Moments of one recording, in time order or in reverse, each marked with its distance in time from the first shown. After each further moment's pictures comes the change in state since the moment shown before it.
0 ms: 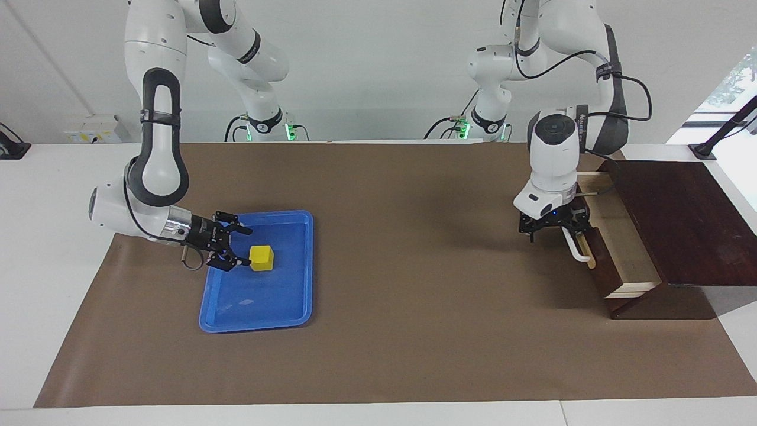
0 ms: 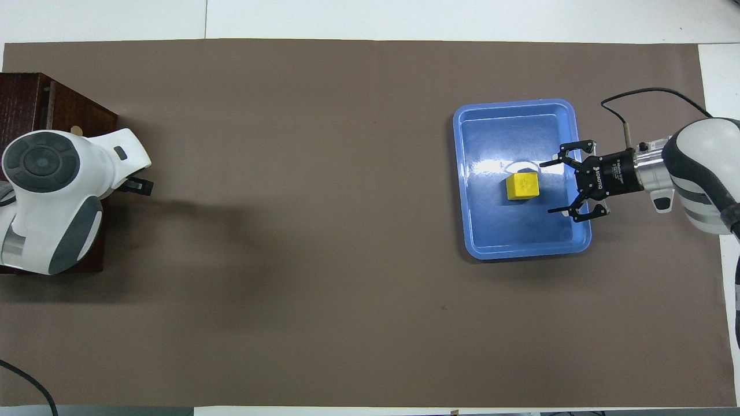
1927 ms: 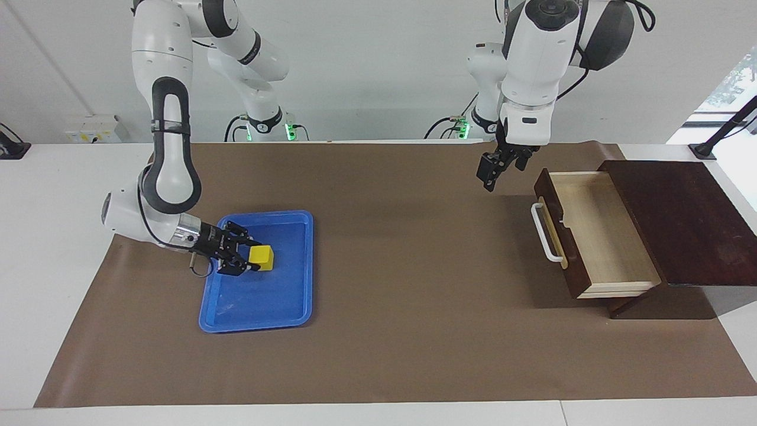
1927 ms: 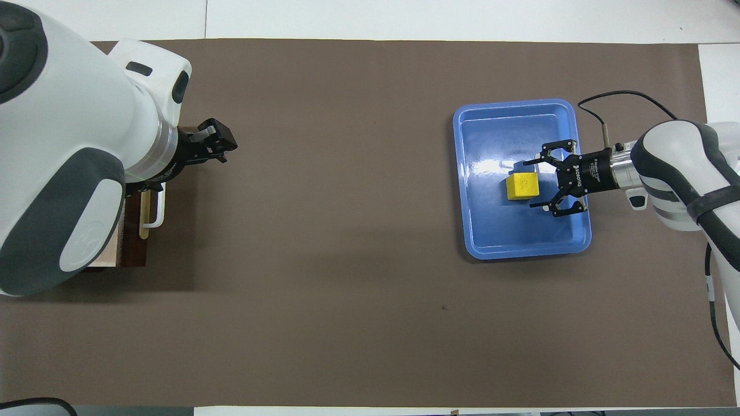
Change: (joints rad) left arm -0.197 -0.046 0.003 0.471 -0.327 -0.588 -0.842; right arm 0.037 0.028 -0.001 -0.009 0.036 0.086 -0.031
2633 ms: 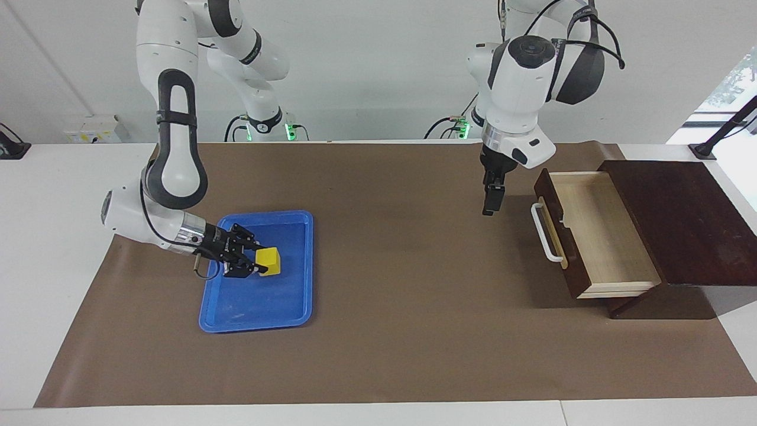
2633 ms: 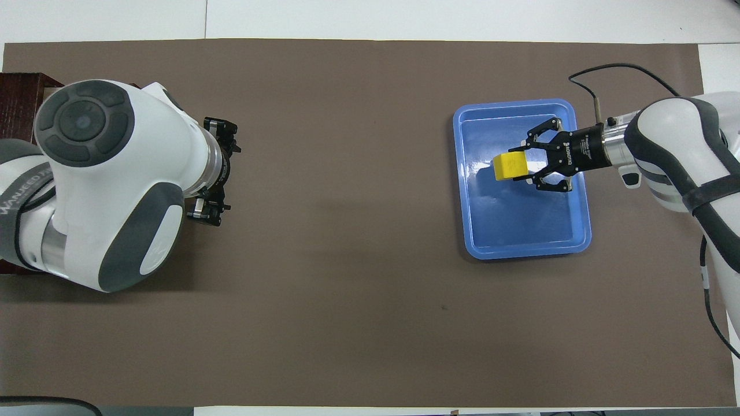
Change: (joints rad) left arm -0.006 0.019 -0.008 -0.152 -0.032 0.219 -0.802; right arm 0.076 0.000 0.002 0.141 -0.007 -0.049 0.119
